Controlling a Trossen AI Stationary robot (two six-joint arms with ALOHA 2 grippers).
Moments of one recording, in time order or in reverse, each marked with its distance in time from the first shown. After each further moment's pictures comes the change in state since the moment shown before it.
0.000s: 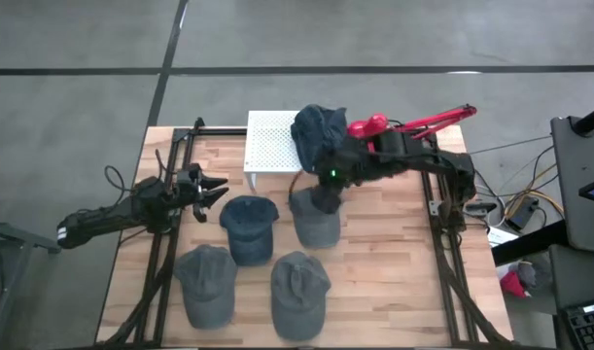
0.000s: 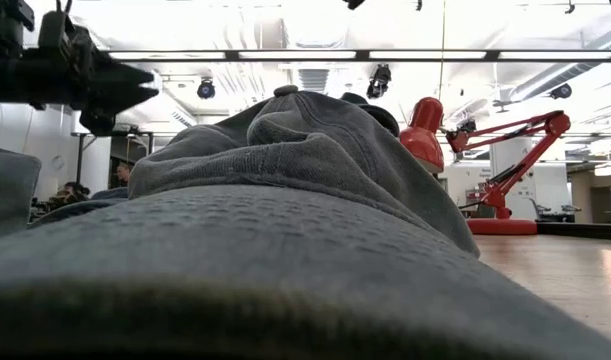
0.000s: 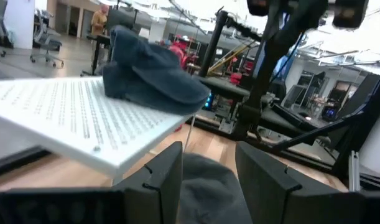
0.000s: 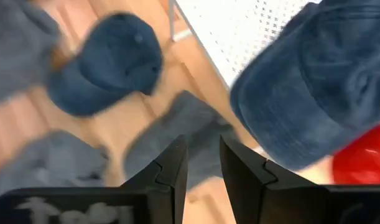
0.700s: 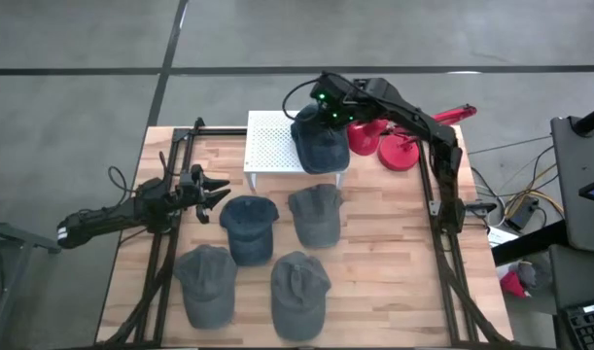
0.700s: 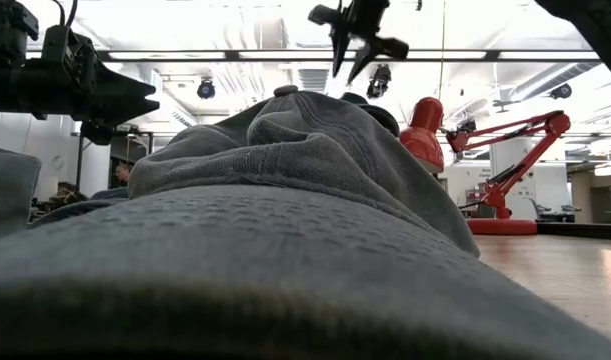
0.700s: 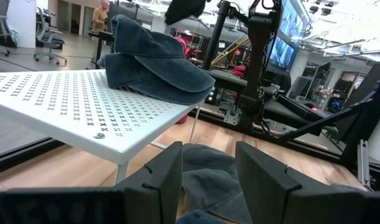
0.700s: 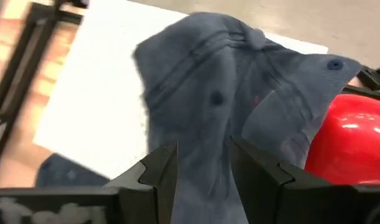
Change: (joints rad) left arm 0.000 0.000 -0.042 0.007 -0.004 0.020; right arm -0.447 0.085 0.007 0.143 -0.134 0.340
